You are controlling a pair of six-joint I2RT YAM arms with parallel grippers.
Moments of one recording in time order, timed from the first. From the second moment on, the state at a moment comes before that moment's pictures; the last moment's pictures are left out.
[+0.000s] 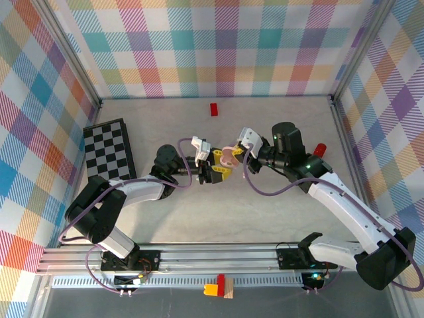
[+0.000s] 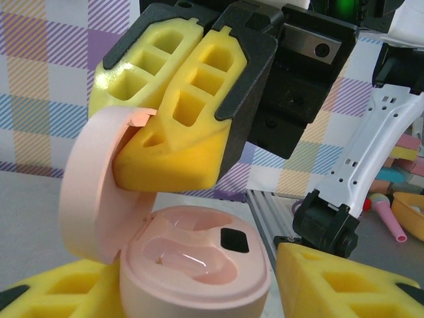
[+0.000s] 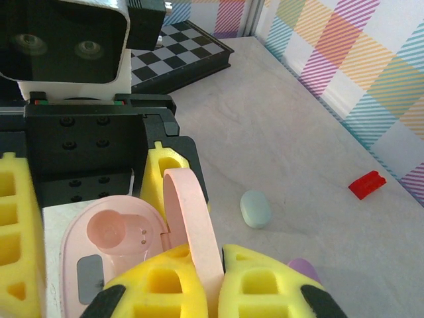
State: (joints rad) left arm -0.61 1.56 0.70 1.07 0.99 -0.32; right arm 0.59 1.12 1.06 -0.41 -0.41 -0.42
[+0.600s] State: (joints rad) left arm -0.61 1.56 0.70 1.03 0.98 -0.26; right arm 0.59 1.13 1.06 -0.42 -0.43 -0.36
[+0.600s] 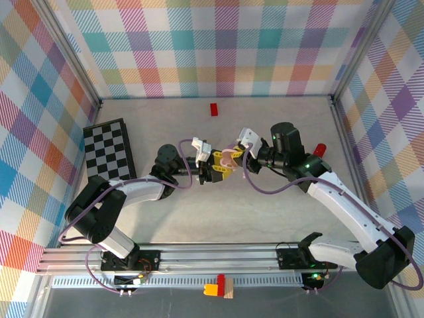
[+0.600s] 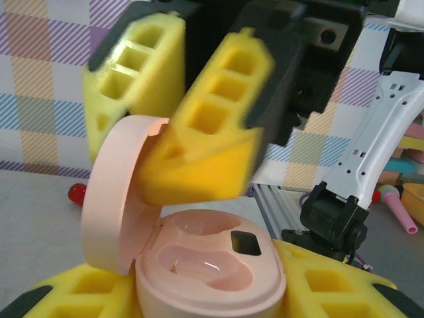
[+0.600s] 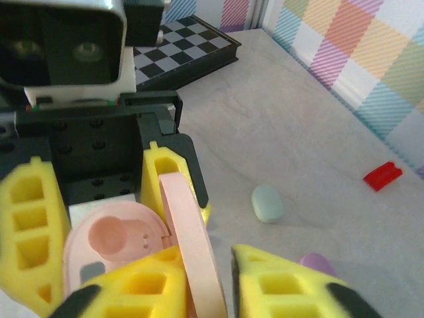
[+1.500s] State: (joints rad) left arm -0.61 1.43 0.60 1.00 0.67 -0.18; right arm 0.23 1.22 0.82 -0.29 -0.54 0.45
